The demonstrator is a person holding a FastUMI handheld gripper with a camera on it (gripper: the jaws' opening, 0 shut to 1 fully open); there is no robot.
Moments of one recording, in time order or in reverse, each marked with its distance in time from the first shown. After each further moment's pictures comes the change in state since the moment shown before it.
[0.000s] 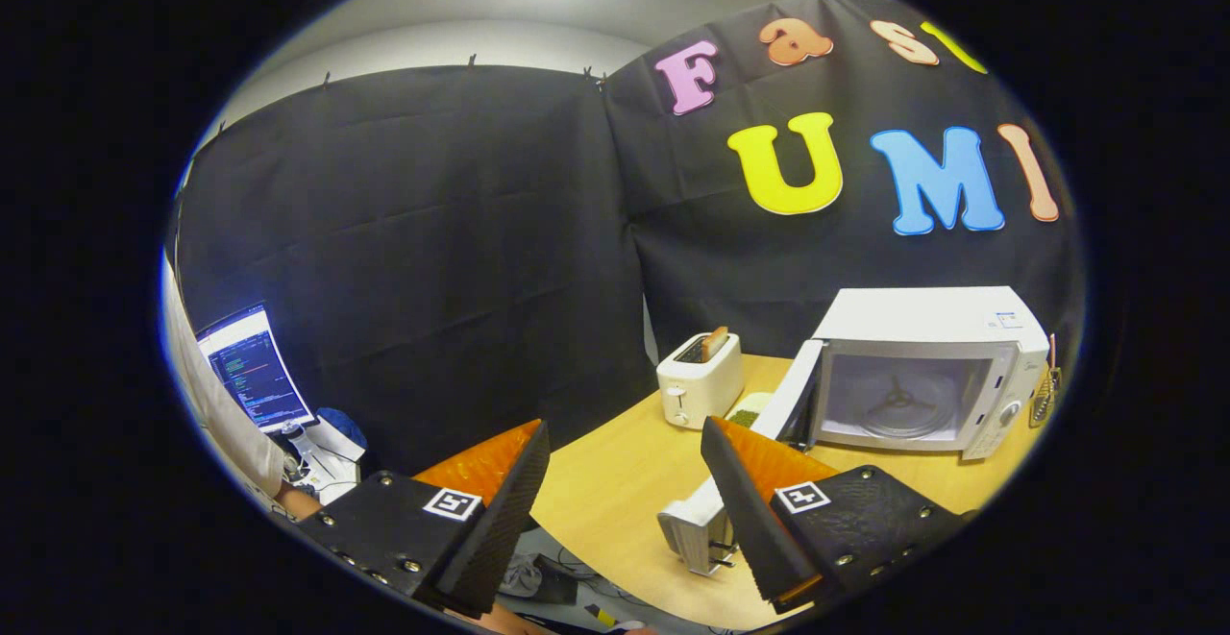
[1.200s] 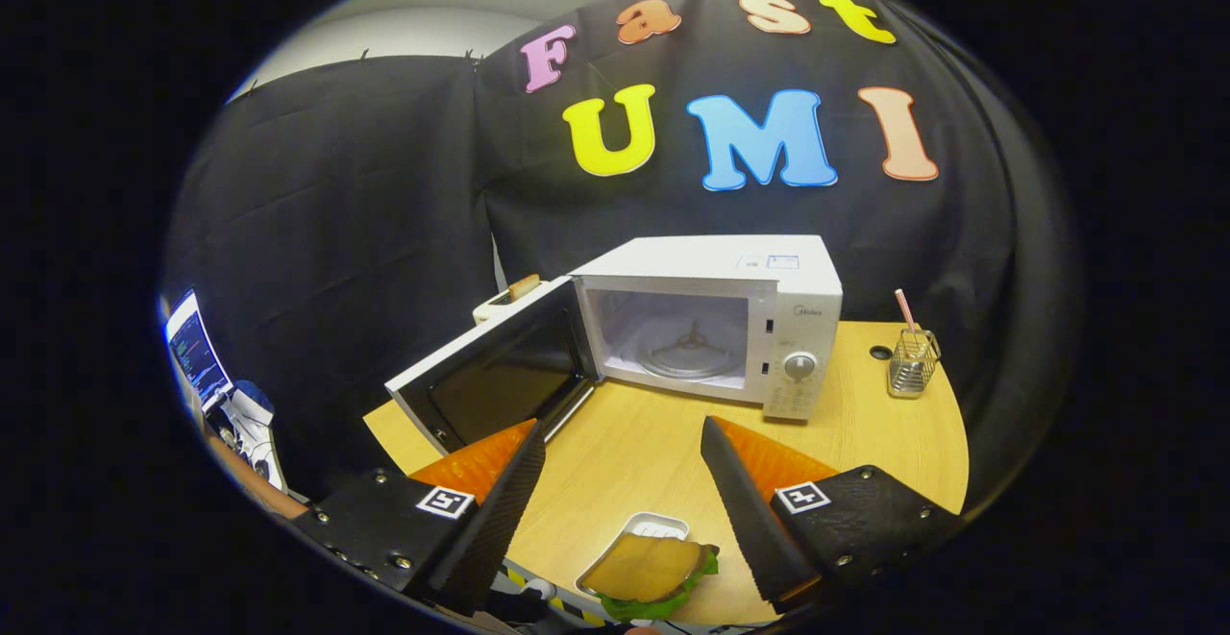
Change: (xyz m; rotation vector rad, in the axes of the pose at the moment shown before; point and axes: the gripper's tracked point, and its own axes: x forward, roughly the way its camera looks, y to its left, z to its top) arm -0.144 -0.233 -0.081 0.063 0.147 -0.327
